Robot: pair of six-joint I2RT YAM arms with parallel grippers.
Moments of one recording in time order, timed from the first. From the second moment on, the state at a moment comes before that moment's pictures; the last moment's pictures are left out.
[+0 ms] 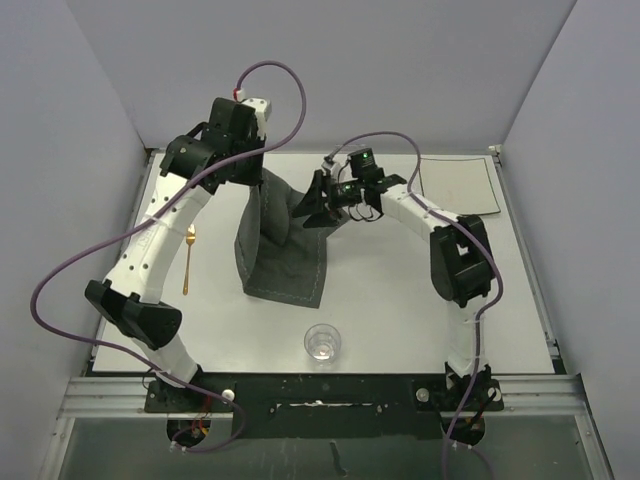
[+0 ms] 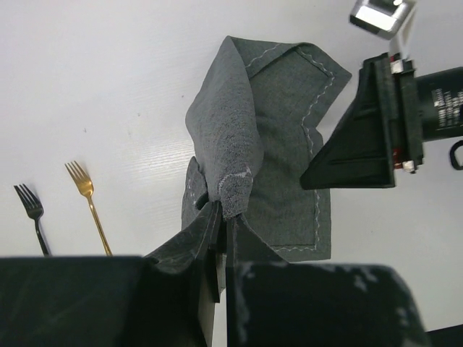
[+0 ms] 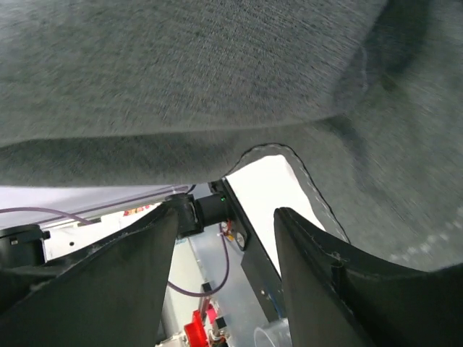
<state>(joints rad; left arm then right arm) -0.47 1.70 2.08 -1.11 -0.16 -0.19 0.43 2.05 1.67 -0.38 -0.92 0.73</state>
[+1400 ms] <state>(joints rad) -0.49 1.58 1.96 -1.14 -0.16 -0.18 0.59 2.25 1.80 -0.45 -0.44 0.78</state>
